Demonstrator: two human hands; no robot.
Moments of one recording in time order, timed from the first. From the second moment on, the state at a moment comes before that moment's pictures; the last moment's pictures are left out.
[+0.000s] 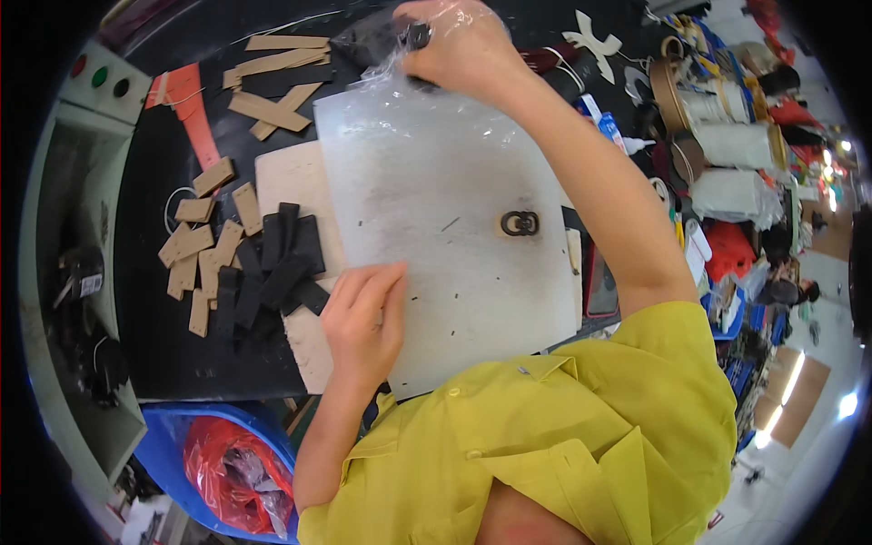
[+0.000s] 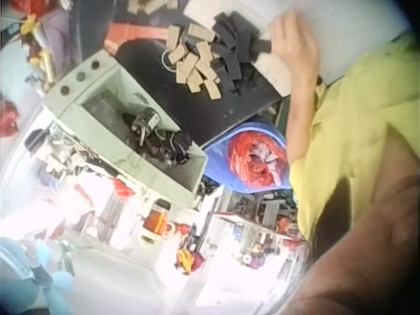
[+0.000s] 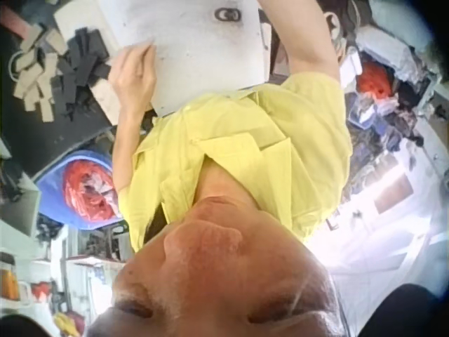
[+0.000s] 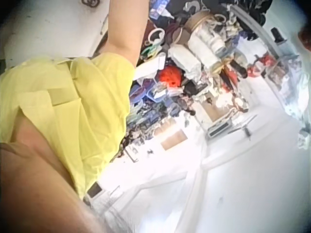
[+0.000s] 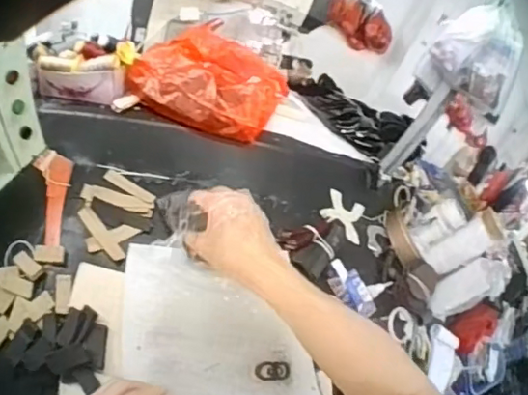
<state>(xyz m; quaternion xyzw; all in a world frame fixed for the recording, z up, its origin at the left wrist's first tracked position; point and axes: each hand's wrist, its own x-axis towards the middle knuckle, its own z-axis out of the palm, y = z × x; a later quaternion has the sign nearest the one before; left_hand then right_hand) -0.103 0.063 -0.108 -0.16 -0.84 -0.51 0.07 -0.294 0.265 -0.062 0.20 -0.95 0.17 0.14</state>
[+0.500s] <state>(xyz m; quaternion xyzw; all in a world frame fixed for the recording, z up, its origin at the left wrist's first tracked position) -0.069 0.119 -0.116 -0.45 -0.81 -0.38 0.03 -0.139 0.263 -0.077 0.25 -0.93 0.26 0.08</state>
